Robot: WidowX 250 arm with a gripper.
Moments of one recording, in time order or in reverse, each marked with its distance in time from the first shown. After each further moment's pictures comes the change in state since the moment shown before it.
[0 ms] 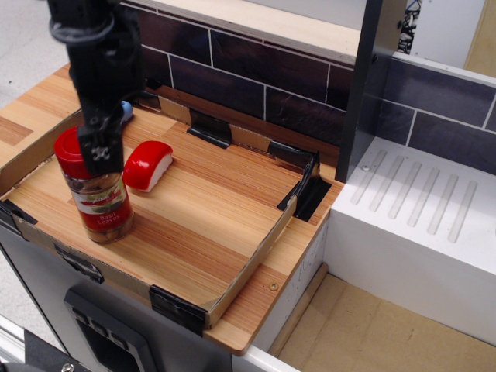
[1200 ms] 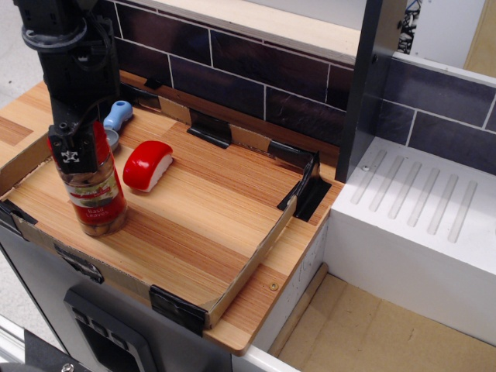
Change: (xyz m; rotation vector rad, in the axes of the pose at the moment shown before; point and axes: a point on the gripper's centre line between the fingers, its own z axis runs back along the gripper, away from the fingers) arm -0.019 0.009 -0.001 0.030 0.036 -0.052
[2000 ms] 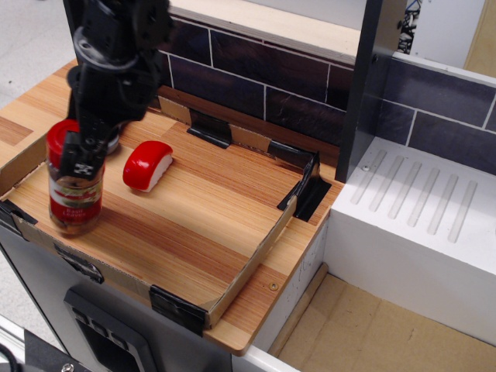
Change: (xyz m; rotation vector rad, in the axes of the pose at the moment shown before) arm 0.024 -0.012 -0.003 0.115 0.269 -0.097
